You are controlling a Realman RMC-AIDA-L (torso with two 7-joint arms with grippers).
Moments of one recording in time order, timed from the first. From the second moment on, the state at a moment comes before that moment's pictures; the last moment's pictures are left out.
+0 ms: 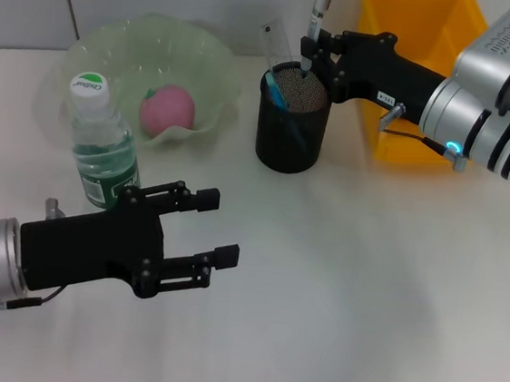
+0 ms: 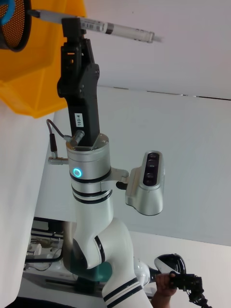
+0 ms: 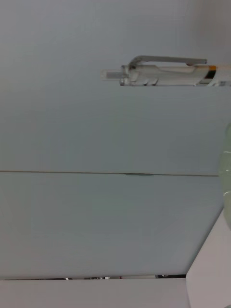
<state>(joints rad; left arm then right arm) -0.43 -2.08 1.13 0.53 1.51 1.58 -1.08 0.78 2.09 -0.62 -0.27 -1.57 -1.06 0.83</state>
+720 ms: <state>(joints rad) -0.43 -2.07 1.13 0.53 1.51 1.59 -1.09 0.80 2.09 -0.70 -0.26 -1.57 -0.94 0.89</state>
